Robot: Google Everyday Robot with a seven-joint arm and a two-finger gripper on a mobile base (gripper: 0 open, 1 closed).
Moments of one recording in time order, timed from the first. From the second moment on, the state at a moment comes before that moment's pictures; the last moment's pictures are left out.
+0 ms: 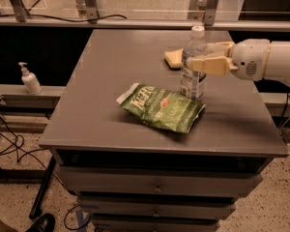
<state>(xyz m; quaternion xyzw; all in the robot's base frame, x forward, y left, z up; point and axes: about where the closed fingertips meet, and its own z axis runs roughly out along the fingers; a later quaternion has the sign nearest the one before) 0.597 -0.144 0.943 -0.38 0.68 0.31 0.54</state>
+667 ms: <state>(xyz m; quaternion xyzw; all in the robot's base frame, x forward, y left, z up) 0.593 -0.140 0.947 -0.40 0.67 0.32 0.54</state>
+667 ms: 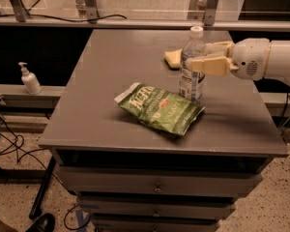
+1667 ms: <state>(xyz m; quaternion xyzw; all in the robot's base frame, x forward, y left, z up) 0.590 -0.139 0.949 -0.40 0.66 0.33 0.54</state>
